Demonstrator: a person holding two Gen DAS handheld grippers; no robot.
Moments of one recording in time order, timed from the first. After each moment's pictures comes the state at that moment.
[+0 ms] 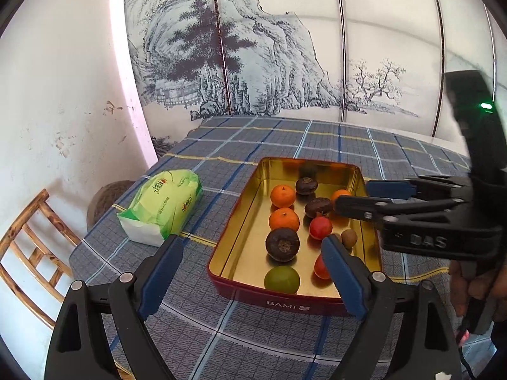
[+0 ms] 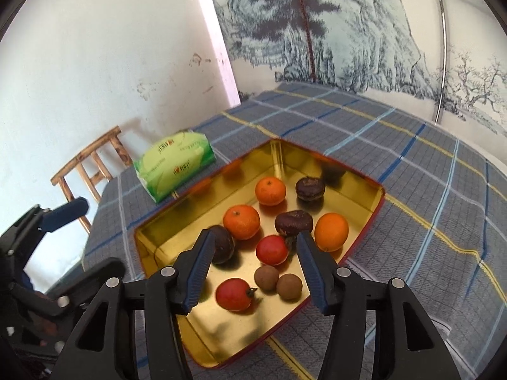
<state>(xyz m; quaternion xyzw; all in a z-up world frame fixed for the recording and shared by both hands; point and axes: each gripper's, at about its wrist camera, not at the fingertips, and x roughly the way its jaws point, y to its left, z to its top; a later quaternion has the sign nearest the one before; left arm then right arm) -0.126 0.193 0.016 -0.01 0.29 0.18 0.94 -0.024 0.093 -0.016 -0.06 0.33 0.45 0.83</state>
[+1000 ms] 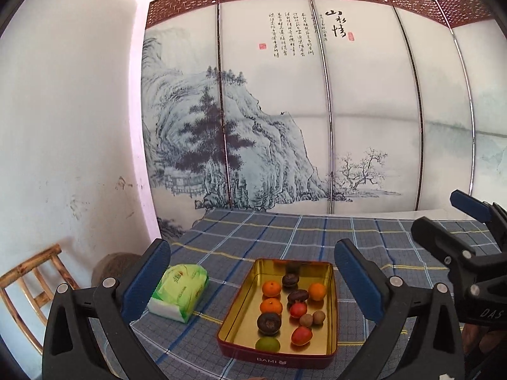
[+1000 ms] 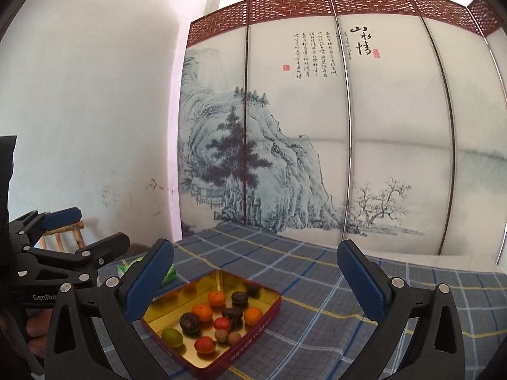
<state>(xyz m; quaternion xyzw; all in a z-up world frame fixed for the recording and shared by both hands) -0.192 0.164 0.106 0.02 0.09 0.17 0.98 -0.148 -0.013 0.087 -0.01 0.03 0.31 0.95</state>
